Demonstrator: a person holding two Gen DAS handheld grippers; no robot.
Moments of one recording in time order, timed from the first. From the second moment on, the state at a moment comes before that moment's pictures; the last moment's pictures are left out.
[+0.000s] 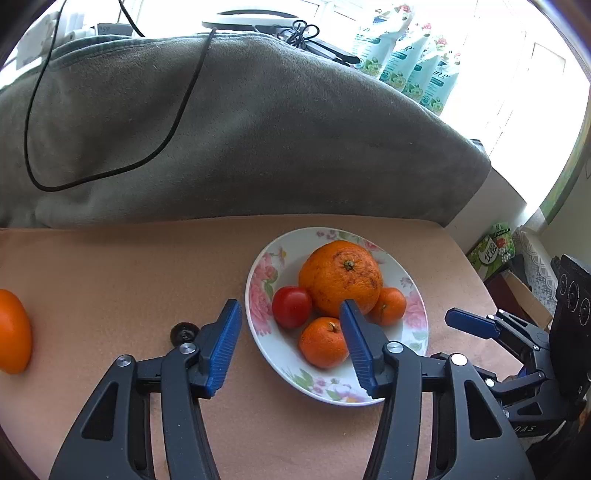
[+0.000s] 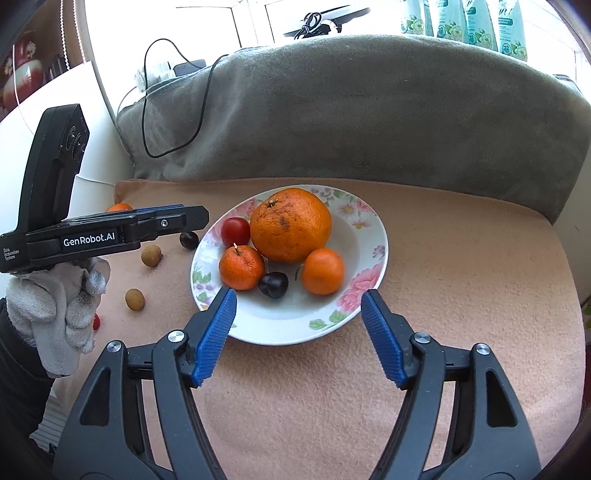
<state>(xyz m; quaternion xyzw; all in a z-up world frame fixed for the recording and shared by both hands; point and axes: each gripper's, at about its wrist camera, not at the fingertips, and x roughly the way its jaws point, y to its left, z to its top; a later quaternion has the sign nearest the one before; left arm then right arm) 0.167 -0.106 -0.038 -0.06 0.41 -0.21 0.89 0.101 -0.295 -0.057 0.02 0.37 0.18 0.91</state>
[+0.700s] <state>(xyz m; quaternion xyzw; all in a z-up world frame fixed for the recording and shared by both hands) 0.154 -0.091 -0.025 -0.06 0.39 -0.19 0.90 0.089 -0.279 -0.043 0.01 0.36 0.18 0.91</state>
